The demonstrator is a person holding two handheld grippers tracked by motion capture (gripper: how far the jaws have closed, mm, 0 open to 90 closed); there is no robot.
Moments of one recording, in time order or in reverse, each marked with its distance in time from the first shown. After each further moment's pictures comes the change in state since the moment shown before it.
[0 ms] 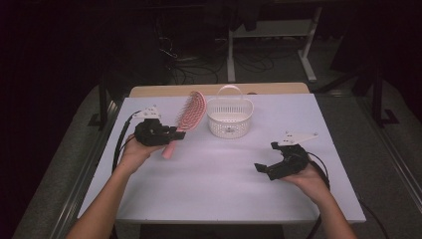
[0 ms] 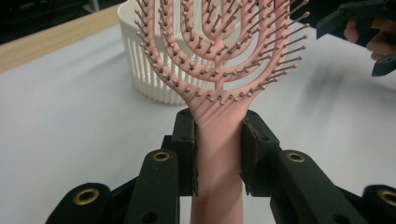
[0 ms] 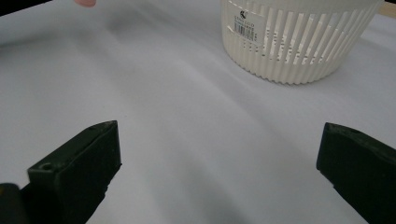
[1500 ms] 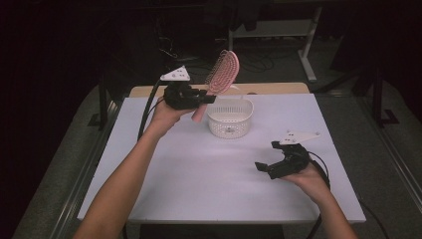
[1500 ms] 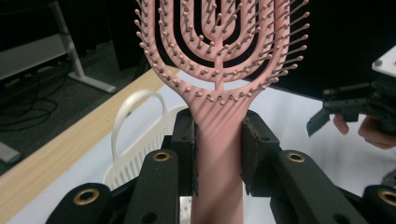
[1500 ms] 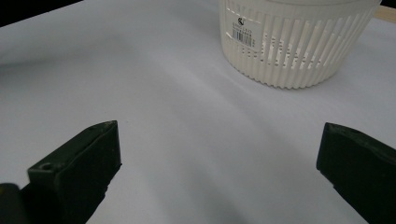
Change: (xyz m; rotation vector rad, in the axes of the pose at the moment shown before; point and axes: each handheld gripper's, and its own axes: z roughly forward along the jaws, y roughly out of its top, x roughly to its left) left arm 0.003 0.113 0.054 -0.143 -0.075 0.144; right arm -0.002 0.001 -0.002 -0.022 0.007 0.015
